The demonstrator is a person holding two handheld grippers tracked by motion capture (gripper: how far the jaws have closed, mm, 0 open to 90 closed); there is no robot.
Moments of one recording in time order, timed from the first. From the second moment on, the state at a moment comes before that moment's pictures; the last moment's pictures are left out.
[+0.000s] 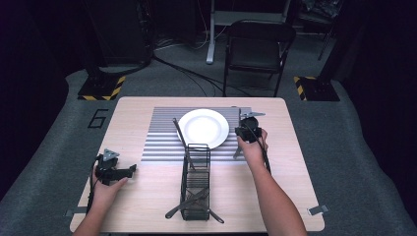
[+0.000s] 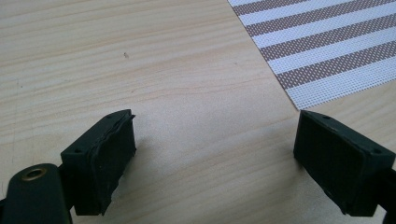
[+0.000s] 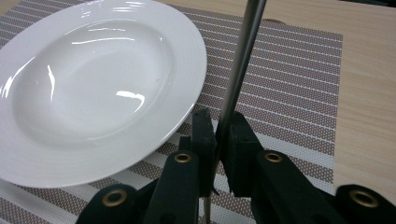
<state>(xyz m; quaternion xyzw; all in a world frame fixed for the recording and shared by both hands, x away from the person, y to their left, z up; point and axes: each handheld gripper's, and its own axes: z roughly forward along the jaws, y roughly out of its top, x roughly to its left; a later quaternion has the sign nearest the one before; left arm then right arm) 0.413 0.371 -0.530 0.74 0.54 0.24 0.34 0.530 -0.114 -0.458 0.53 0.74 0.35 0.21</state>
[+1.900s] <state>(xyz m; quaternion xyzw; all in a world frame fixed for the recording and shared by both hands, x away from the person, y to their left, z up) 0.414 0.370 -0.530 0.74 0.53 0.24 0.34 0.578 -0.120 -0.496 0.68 0.63 0.35 0.11</state>
